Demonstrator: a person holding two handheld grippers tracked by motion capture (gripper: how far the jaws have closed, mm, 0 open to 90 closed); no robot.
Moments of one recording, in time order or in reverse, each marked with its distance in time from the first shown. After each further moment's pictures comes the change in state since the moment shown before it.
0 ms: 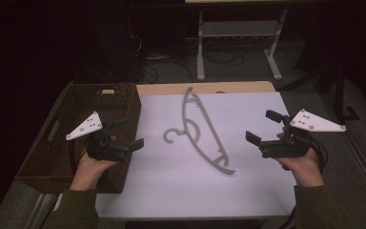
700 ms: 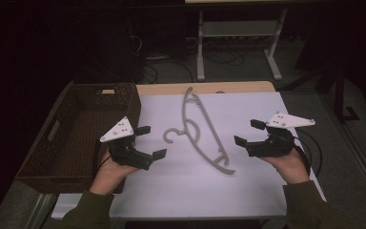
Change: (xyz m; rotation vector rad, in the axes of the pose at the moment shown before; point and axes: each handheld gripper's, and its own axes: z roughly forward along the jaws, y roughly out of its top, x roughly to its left) left arm -0.033 -0.012 0.048 0.156 -0.026 0.029; right arm 0.000 -0.021 0.037 0.261 -0.002 -0.001
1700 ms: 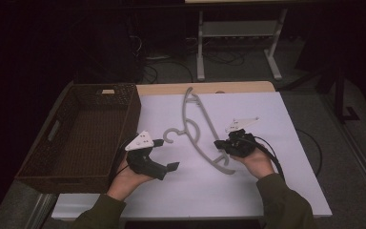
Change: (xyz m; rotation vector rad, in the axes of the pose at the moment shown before) left arm -0.005 -0.037 0.039 0.131 -0.023 0.001; right arm 0.013 -0.023 0.095 0.307 0.102 -0.040
